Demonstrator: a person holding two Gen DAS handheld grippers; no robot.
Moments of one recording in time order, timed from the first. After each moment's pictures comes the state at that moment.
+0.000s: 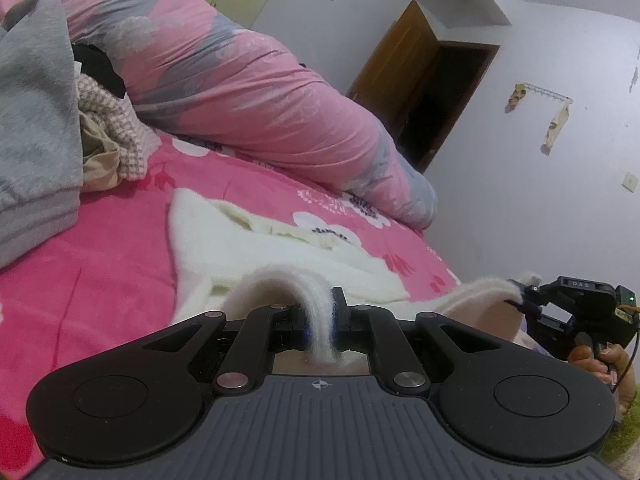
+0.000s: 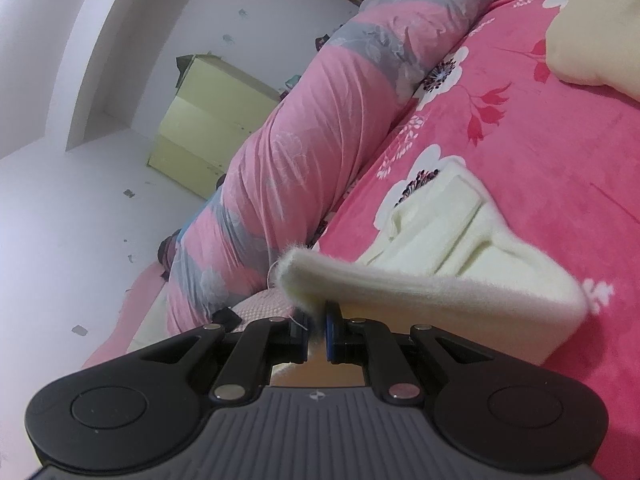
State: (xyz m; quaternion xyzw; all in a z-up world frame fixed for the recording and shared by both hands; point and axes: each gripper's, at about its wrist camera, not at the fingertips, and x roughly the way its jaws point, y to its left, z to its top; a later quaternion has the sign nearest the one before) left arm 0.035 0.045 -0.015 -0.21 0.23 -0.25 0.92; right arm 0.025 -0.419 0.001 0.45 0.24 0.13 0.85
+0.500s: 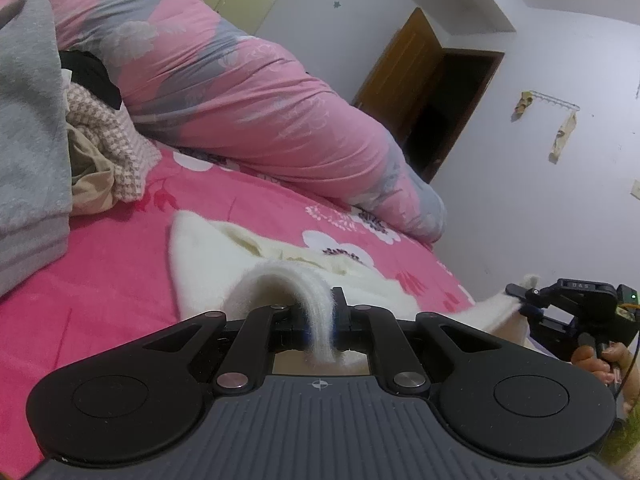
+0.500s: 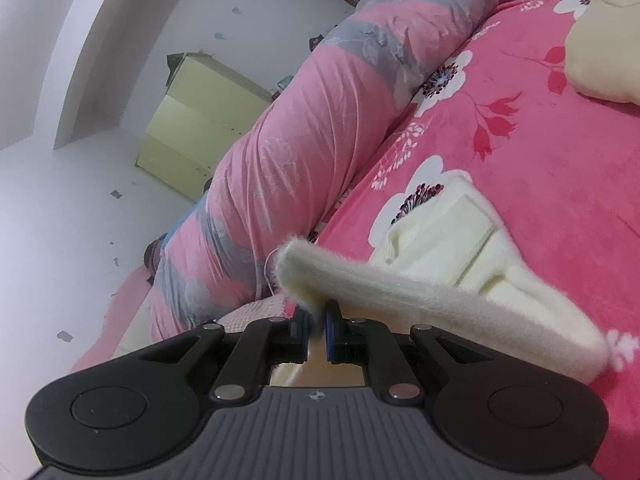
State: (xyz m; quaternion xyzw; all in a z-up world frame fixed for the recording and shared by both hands) left arm 0.079 0.045 -0.017 -0.21 0.22 -0.24 0.92; right arm 0.081 -0.418 0.002 0.44 0.25 0.12 0.86
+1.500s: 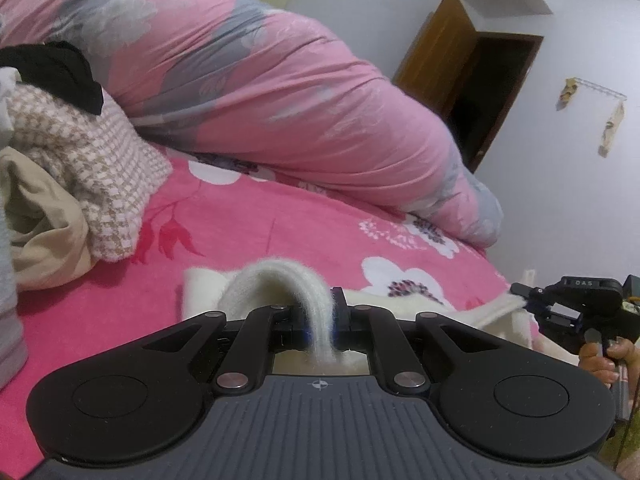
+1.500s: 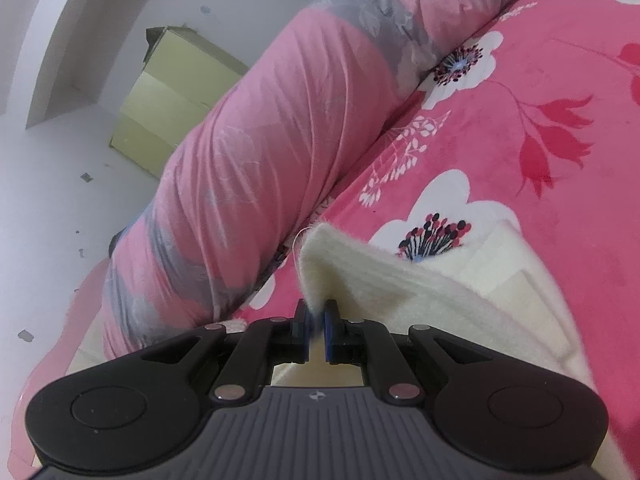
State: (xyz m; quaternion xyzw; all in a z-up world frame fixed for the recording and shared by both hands) left arm 0.239 0.037 -0.040 -0.19 0.25 -0.20 0.93; right arm 0.263 -0.413 -0.043 0.41 0.28 0.12 0.86
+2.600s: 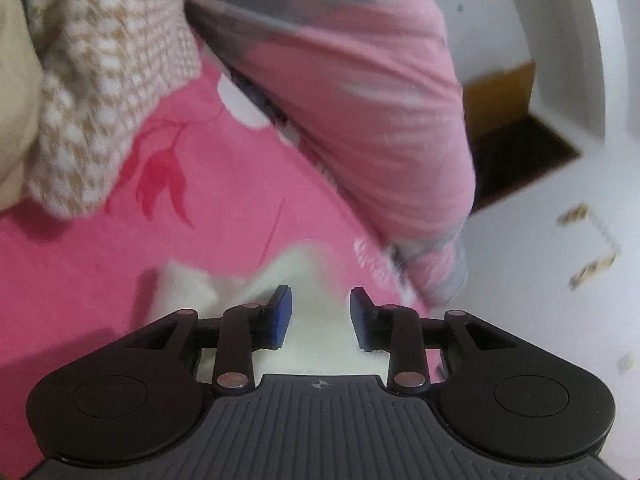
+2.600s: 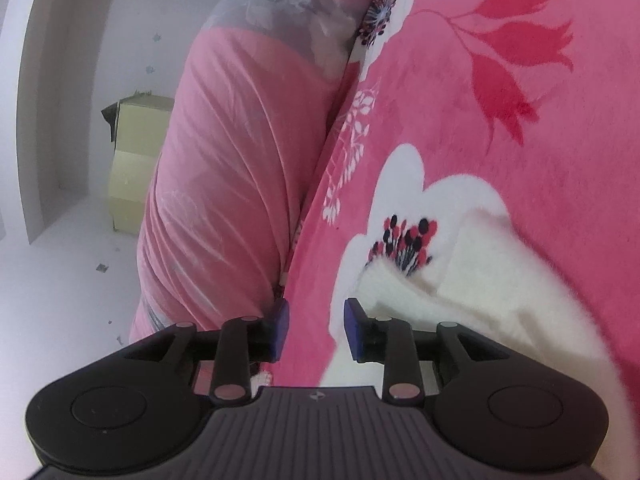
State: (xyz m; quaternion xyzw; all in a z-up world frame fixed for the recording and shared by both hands) left arm 0.342 0.085 -0.091 -0.45 0.31 -0.21 0.81; right arm 0.325 -0.457 -0.137 0.58 0.26 0.12 0.77
